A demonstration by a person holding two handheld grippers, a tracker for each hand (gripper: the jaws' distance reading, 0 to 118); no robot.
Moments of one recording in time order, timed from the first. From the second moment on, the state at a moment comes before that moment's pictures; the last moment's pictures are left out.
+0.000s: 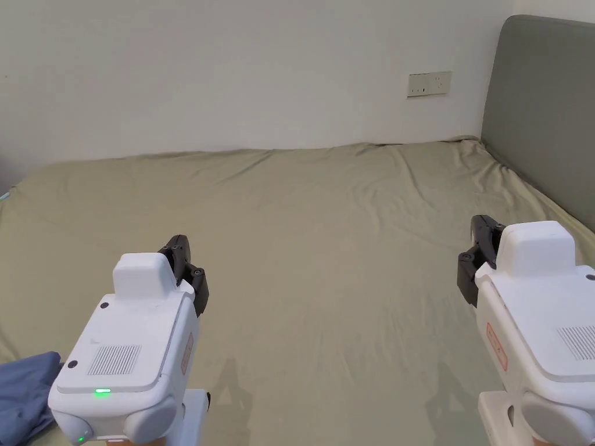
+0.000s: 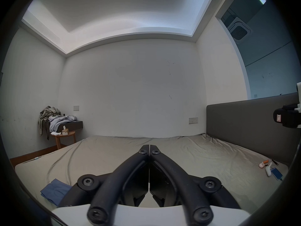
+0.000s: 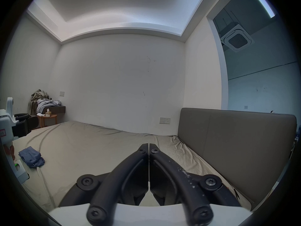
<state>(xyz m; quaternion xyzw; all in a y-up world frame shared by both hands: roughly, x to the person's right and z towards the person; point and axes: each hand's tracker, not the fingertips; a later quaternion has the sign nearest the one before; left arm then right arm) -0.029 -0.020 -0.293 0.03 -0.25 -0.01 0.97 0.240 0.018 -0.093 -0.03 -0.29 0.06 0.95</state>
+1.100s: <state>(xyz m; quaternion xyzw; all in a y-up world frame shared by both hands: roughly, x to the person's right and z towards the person) -0.028 -0.019 -0.296 0.03 -0.25 -0.02 0.97 0.237 0.018 -0.094 -0.03 -0.29 0.07 0.95</state>
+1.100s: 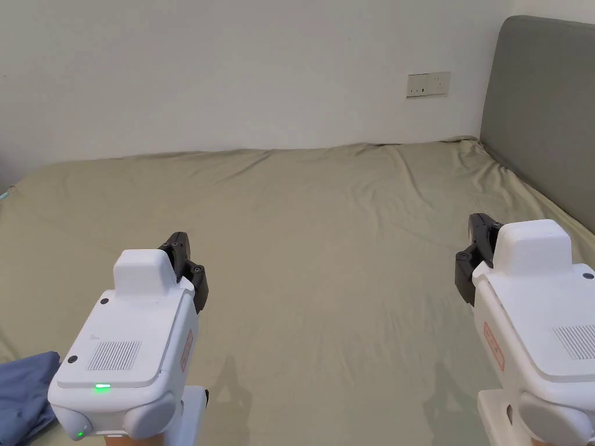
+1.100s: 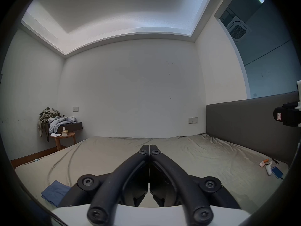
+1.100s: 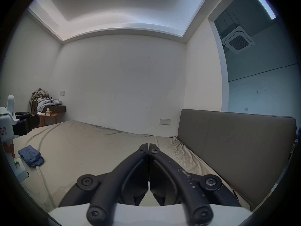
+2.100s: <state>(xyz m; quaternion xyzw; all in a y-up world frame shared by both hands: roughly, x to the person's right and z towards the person) -0.029 -0.016 -0.301 0.01 -0.26 -0.01 0.96 0.239 0.013 -0.100 -0.04 -0.29 0.06 0.95</state>
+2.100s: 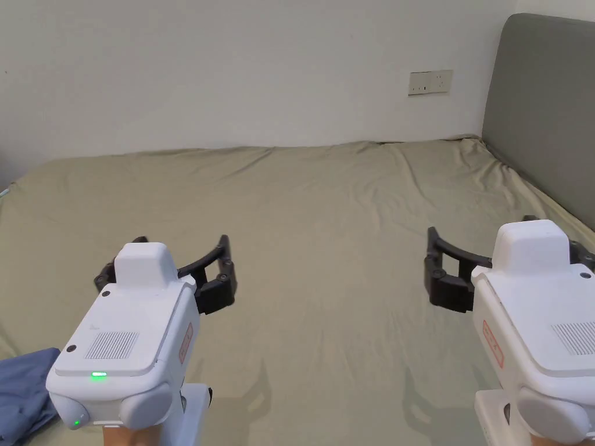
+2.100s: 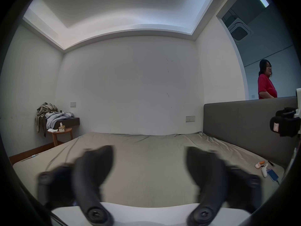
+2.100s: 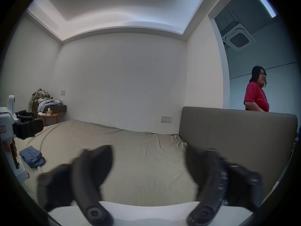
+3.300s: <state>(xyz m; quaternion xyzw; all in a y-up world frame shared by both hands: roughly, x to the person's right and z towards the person) -0.030 -0.018 -0.299 0.03 -0.26 -0.01 0.97 0.234 0.013 -0.095 -0.02 -0.29 0.05 0.95</state>
